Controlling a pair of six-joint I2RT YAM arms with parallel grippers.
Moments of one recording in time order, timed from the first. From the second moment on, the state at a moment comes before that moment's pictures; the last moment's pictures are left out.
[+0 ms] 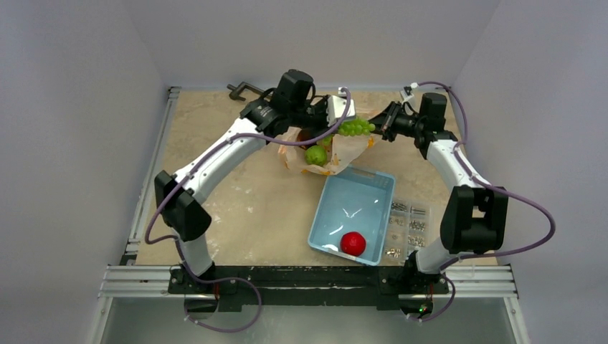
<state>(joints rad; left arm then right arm) -0.72 1.78 1.88 -0.62 0.53 0.63 -0.02 1.56 1.15 -0.07 -0.91 0.86</state>
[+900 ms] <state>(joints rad) -0.61 2.03 1.85 -0.54 0.42 0.67 -0.02 1.53 1.13 0.02 -0.90 0.93</state>
